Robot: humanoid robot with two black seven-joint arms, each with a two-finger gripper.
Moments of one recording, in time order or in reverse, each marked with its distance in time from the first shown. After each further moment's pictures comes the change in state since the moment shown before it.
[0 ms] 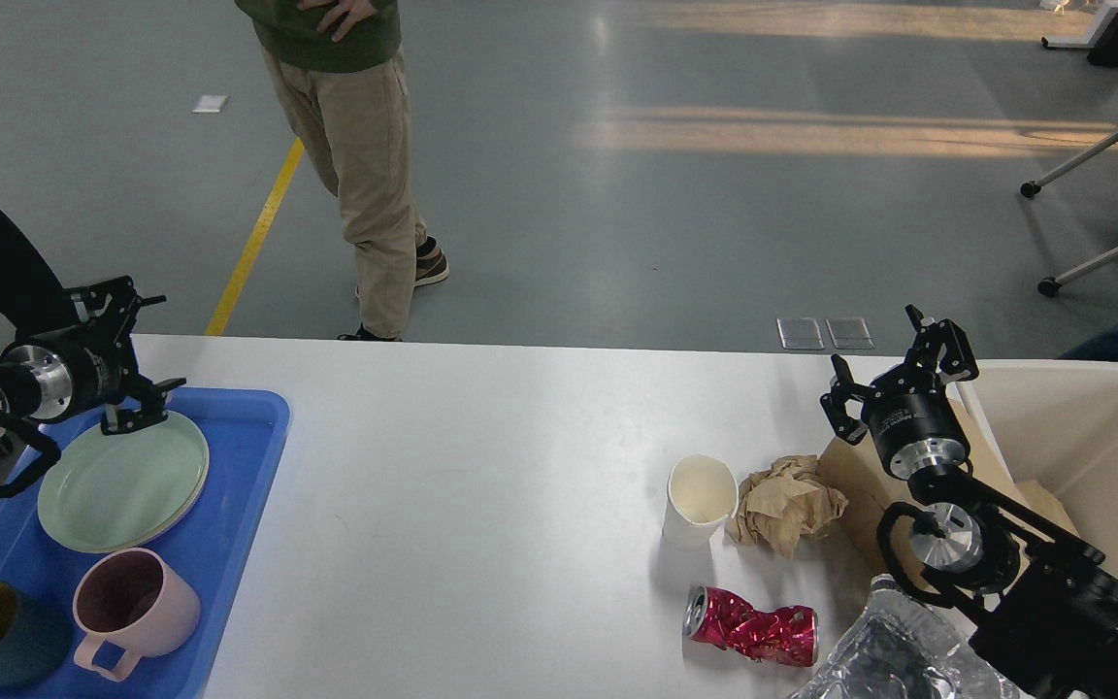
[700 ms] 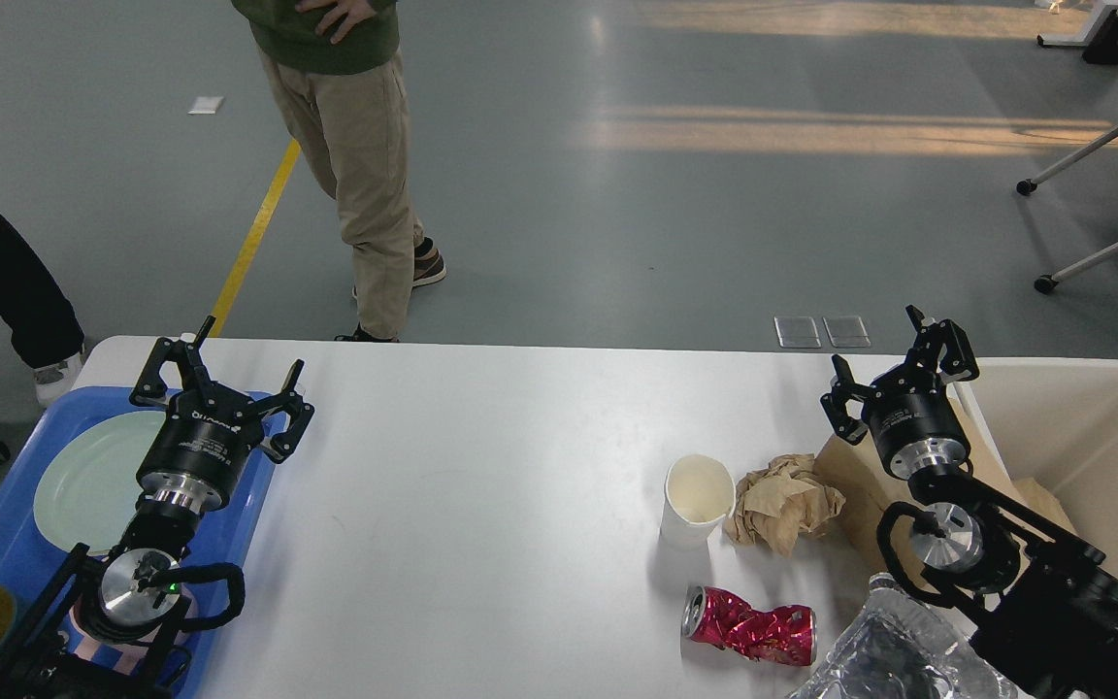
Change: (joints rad) left arm 0.529 -0.513 -0.789 -0.308 0.560 -0.141 -0.170; right arm 0.000 0.000 0.000 0.000 0.000 0.000 0.000
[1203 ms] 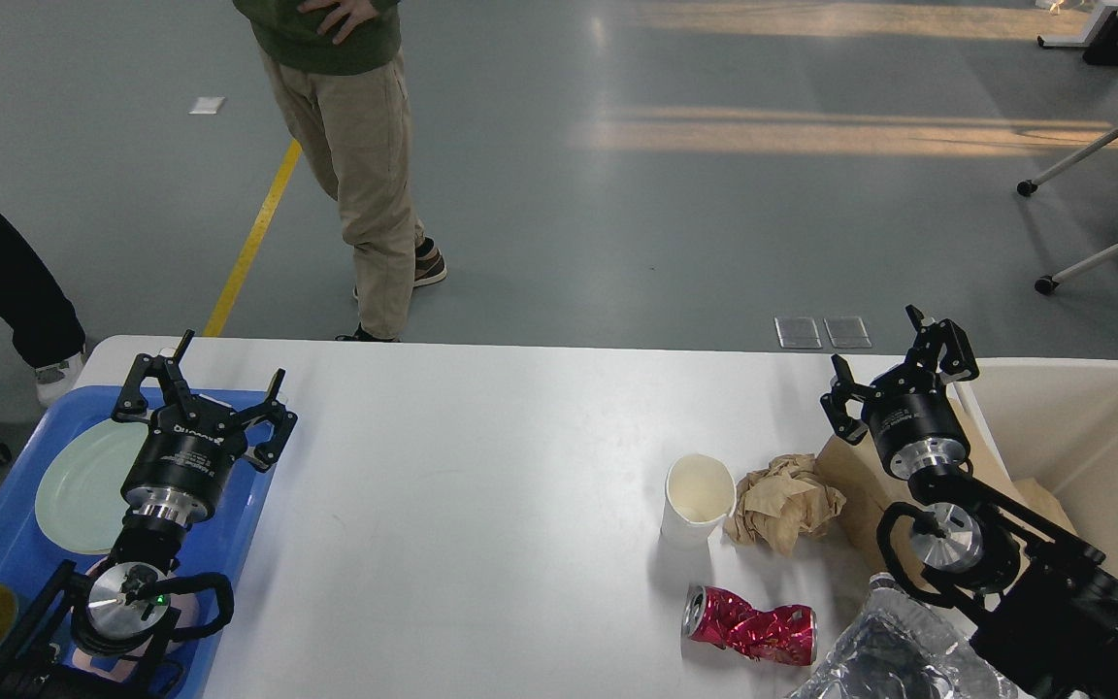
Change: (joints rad) left arm 0.004 -0.012 -0.057 0.066 -0.021 -0.062 -0.016; right arm 0.000 0.000 0.000 0.000 -0.001 0.000 0.000
